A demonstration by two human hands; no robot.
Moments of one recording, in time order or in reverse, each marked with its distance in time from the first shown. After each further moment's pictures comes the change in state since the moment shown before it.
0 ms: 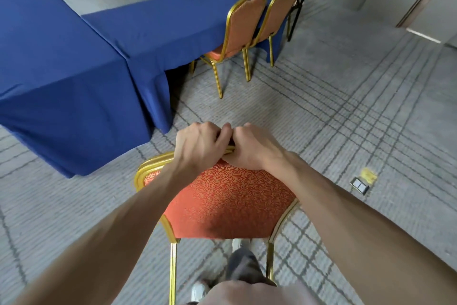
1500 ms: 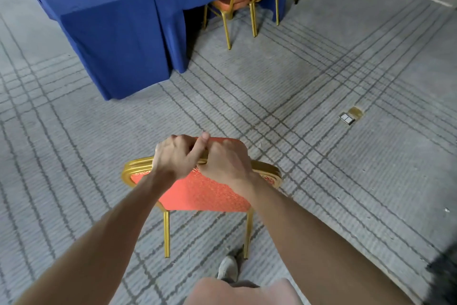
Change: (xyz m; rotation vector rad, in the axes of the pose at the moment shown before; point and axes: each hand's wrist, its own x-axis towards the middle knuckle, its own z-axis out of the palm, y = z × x) left_hand -0.602 0.042 -0.066 0.021 -0.110 -0.093; right_hand -0.529 -0.269 0.156 0.067 0.054 0.102
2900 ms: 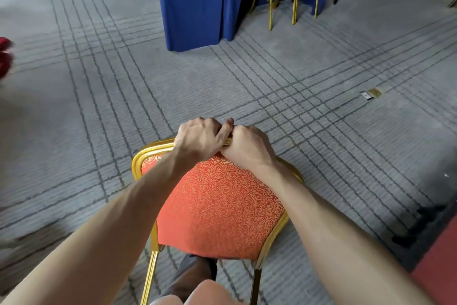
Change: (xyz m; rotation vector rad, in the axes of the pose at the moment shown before) left_hand -0.639 -0.012 -0.086 0.175 0.013 -0.034; right_hand -0.569 -0.274 0.073 0.052 0.013 -0.010
